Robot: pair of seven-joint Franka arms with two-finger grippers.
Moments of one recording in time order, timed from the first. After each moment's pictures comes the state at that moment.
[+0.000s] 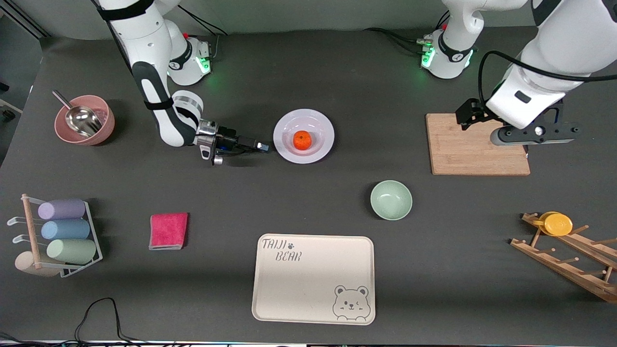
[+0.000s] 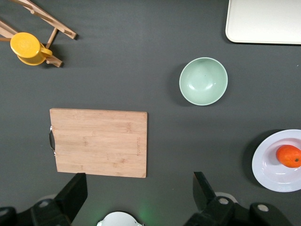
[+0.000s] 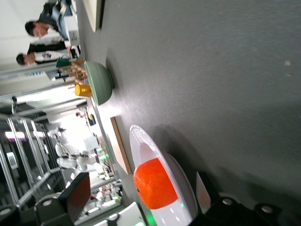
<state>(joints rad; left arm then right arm) -0.13 0.05 -0.17 -1.50 0.05 1.45 -0.33 0.64 0.39 -0.24 -2.51 2.03 2.02 -1.06</state>
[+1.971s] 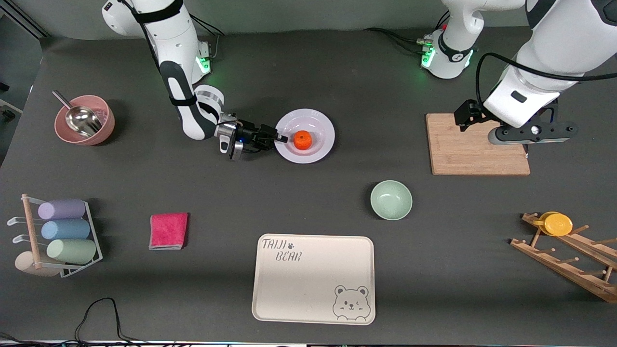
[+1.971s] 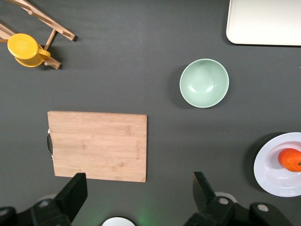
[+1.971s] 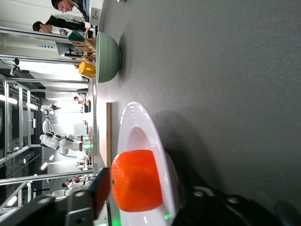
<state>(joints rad) -0.13 0.02 -0.17 -1.56 0.05 1.50 -0.33 0.81 0.47 -0.24 -2.51 2.29 2.00 -1.43</state>
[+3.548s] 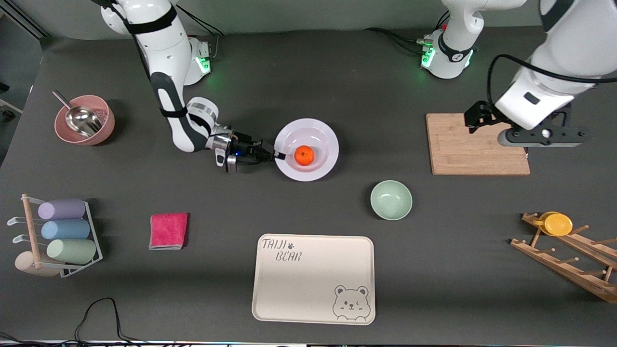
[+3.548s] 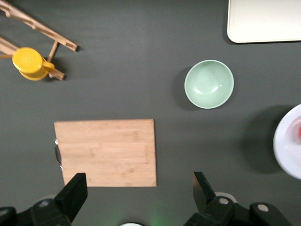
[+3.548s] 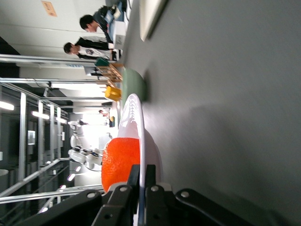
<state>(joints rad) -0.06 0.02 -0.17 -1.57 0.04 1.52 -0.16 0.70 0.51 -0.25 -2.38 2.24 1.90 -1.30</state>
